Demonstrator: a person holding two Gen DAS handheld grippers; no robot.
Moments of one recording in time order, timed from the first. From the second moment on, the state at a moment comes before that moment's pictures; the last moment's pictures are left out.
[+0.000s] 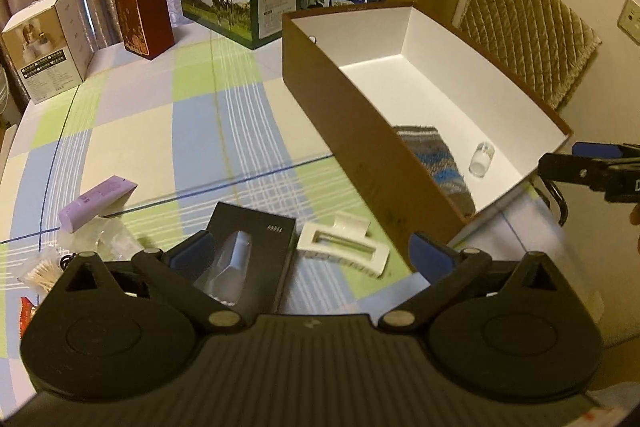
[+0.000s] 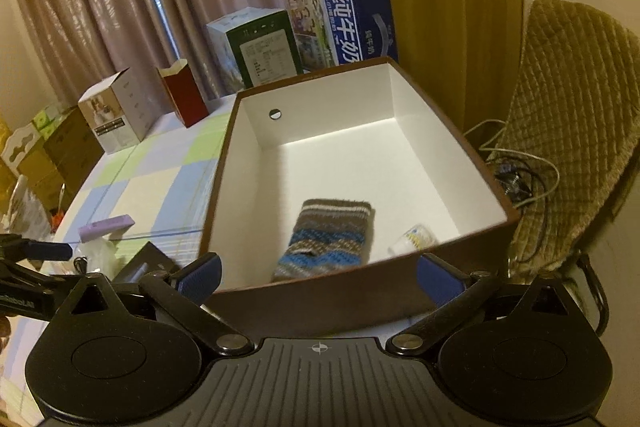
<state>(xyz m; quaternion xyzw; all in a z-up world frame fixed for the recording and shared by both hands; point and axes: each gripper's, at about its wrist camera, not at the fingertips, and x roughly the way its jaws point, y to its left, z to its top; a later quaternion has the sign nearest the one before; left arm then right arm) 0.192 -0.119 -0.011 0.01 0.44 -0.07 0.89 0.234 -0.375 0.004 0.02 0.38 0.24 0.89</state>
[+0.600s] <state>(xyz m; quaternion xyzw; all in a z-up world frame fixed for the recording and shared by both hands) 0.191 -0.069 -0.064 0.07 0.48 -0.11 0.87 0.176 -0.319 -0.036 0.09 0.43 0.17 0.88</state>
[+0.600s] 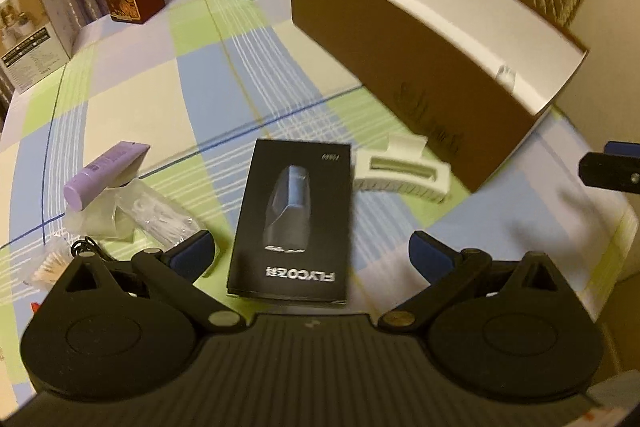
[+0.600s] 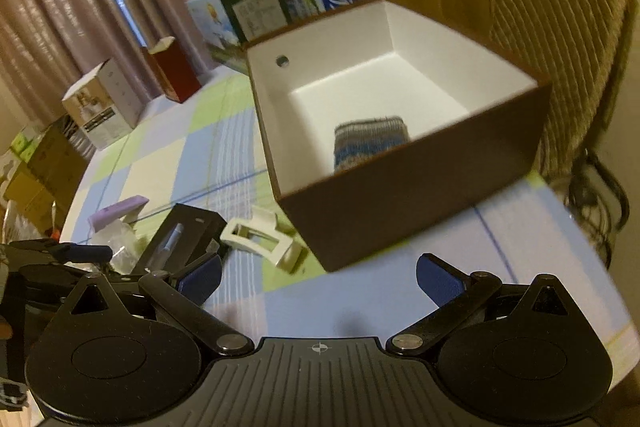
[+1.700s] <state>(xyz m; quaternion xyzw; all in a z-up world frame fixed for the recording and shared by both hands) 0.199 -0.024 -0.117 0.04 0.52 -0.07 0.85 0.177 -0.199 -0.104 -0.15 0.36 0.25 0.89</state>
